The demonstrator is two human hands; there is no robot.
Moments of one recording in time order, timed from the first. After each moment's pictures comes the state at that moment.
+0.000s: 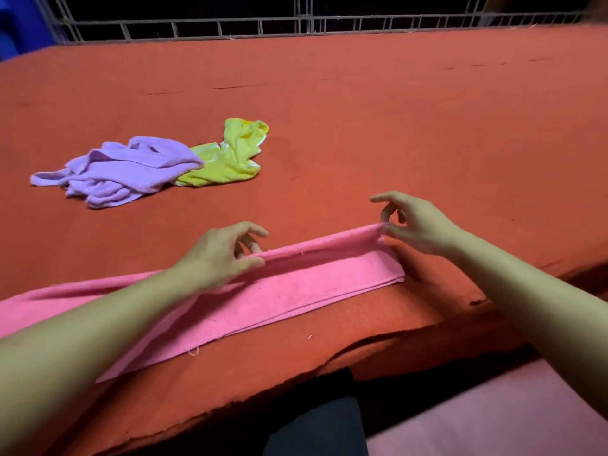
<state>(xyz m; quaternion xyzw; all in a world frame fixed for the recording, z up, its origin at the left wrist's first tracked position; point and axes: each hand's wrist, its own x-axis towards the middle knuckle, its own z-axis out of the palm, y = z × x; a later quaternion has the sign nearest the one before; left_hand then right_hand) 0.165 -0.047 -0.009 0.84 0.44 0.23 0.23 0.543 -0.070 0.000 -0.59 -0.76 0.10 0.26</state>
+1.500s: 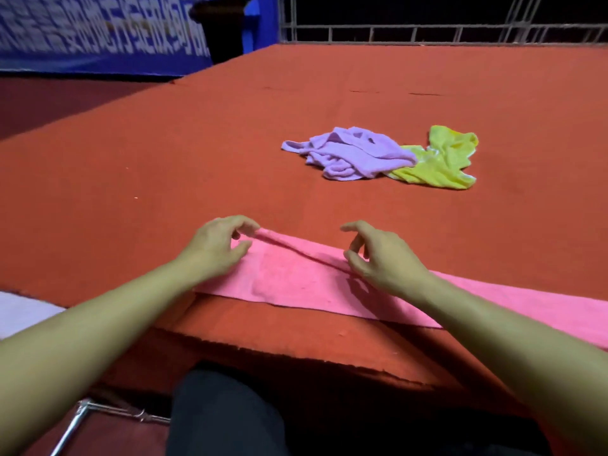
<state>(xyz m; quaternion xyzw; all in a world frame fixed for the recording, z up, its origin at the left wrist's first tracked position) -0.186 -0.170 -0.009 0.69 0.68 0.24 0.04 0.127 -0.098 -0.010 -0.39 -0.88 0.14 0.24</state>
